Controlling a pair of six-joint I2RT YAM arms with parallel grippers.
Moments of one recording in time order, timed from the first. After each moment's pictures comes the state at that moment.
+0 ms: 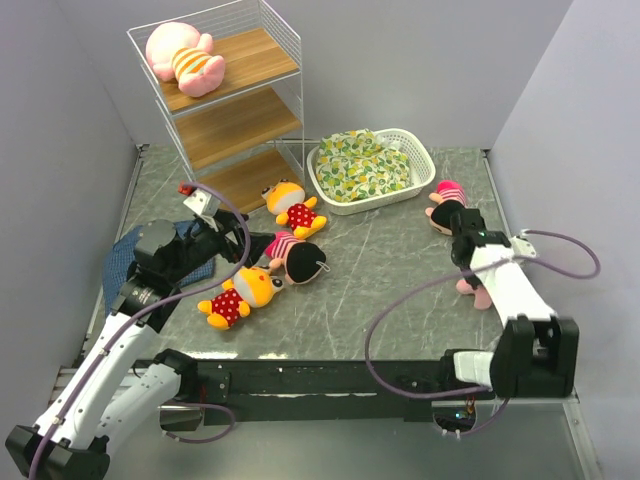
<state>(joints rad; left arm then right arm) -0.37 0.74 0.77 -0.07 0.42 -0.25 -0.03 1.32 0.86 -0.92 0.72 1.26</state>
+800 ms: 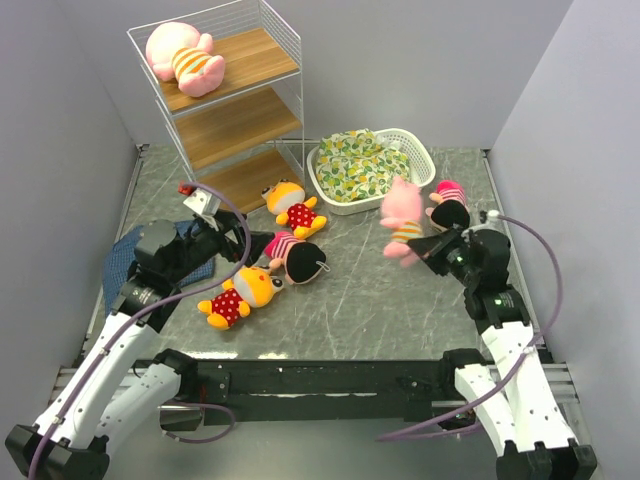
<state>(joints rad) -0.37 0.74 0.77 -0.08 0.38 -0.24 0.06 0.68 0.67 -0.43 -0.20 0.93</state>
